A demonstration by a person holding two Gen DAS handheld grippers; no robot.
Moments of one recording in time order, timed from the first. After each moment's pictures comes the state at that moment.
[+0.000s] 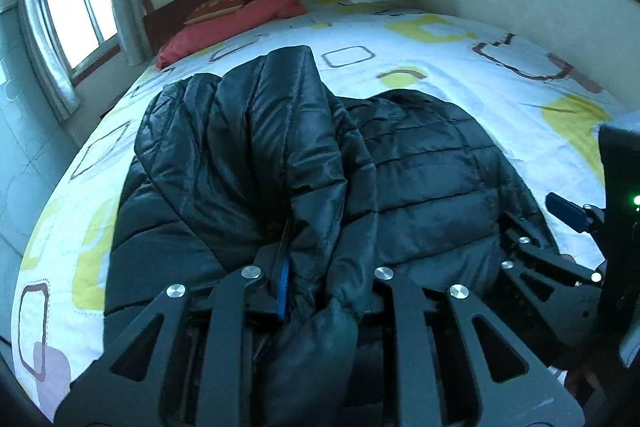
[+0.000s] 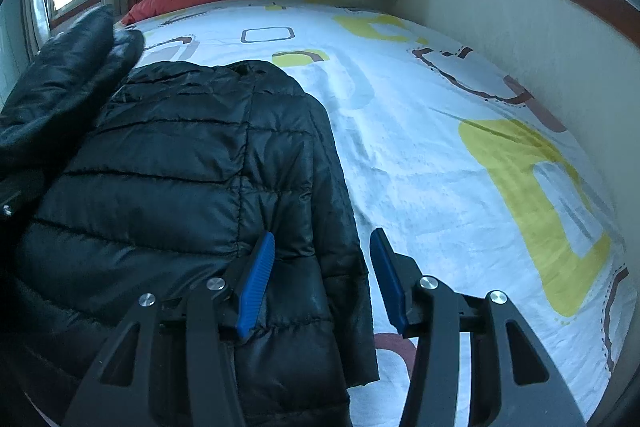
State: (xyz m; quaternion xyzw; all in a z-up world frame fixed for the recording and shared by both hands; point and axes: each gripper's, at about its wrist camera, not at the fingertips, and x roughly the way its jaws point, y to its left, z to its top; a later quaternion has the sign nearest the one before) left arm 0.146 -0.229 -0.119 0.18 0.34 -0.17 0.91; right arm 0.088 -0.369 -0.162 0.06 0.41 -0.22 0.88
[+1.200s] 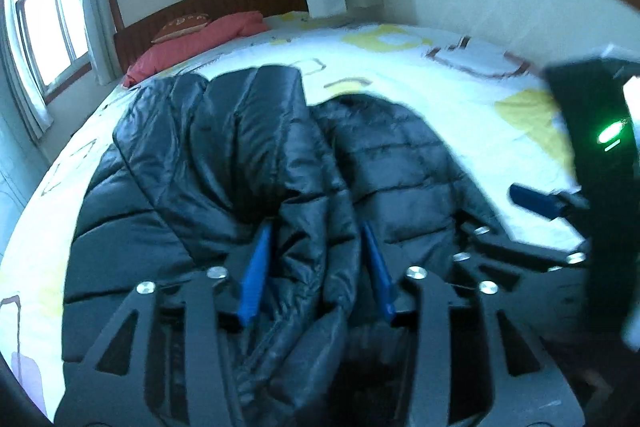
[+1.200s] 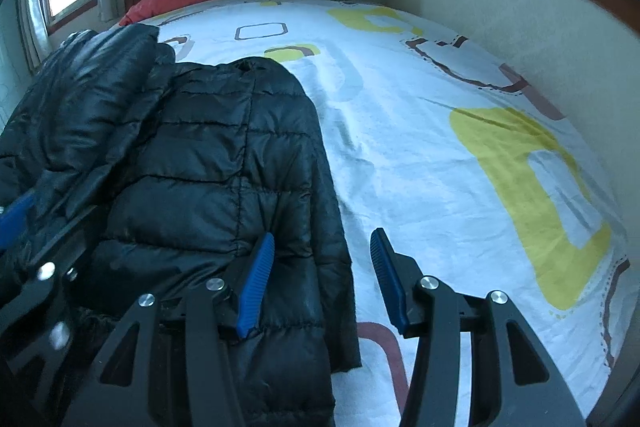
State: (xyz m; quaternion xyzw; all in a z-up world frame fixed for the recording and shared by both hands) left arm 0.109 -0.230 -0.118 0.16 0.32 -0.24 0.91; right arm 0.080 -0.382 -0.154 0.07 0.42 -0.22 0.88
